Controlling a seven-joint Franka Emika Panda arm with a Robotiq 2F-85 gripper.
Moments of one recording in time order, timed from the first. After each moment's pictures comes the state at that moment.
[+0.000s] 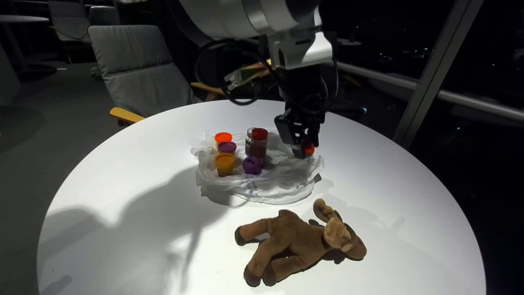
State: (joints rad) arm 0.13 0.49 -0.29 -1.94 -0.27 2.50 1.90
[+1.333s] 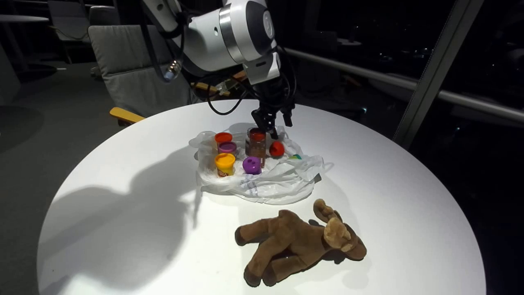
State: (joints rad) arm 0.24 0.85 -0.27 -1.51 -0.28 2.53 2.14
